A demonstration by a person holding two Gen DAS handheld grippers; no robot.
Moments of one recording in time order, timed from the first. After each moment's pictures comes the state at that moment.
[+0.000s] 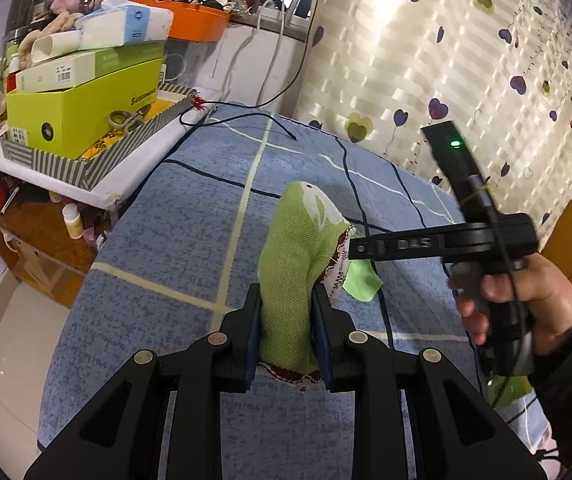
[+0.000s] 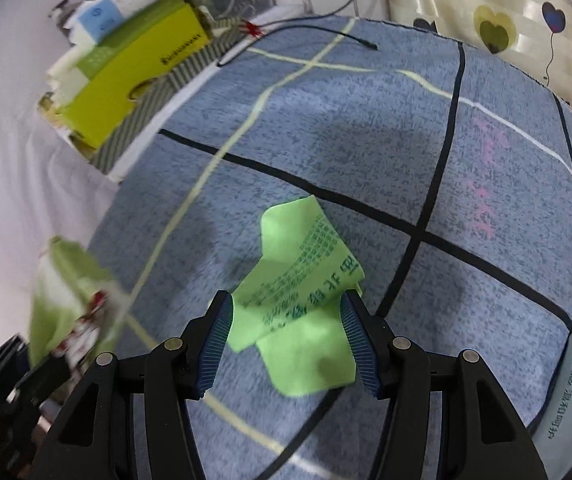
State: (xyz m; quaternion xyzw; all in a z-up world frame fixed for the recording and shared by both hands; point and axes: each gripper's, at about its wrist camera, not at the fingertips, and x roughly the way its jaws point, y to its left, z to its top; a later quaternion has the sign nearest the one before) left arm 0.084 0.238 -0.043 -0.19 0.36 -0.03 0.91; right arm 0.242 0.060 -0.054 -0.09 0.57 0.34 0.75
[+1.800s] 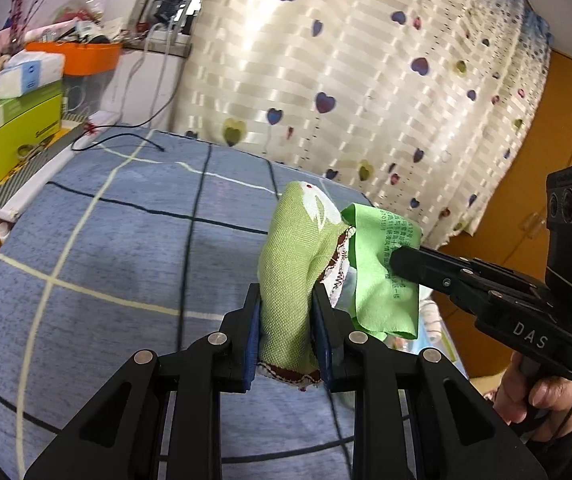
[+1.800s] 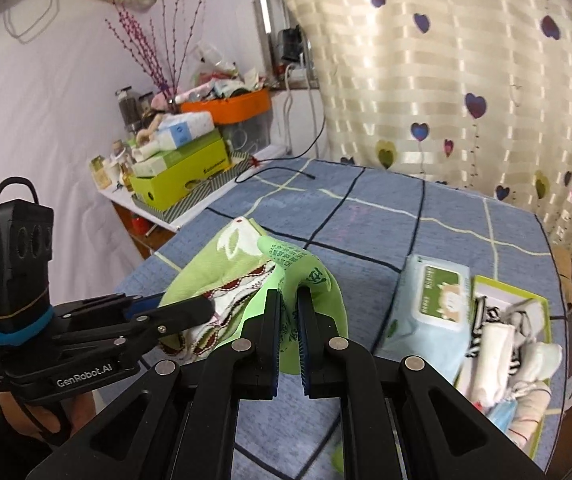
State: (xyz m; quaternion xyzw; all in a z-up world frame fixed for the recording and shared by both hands) left arm 0.043 0.068 0.035 -0.18 0.32 -0.13 0.92; right arm 0.065 -0.155 0.101 -0.05 0.35 0.34 0.87
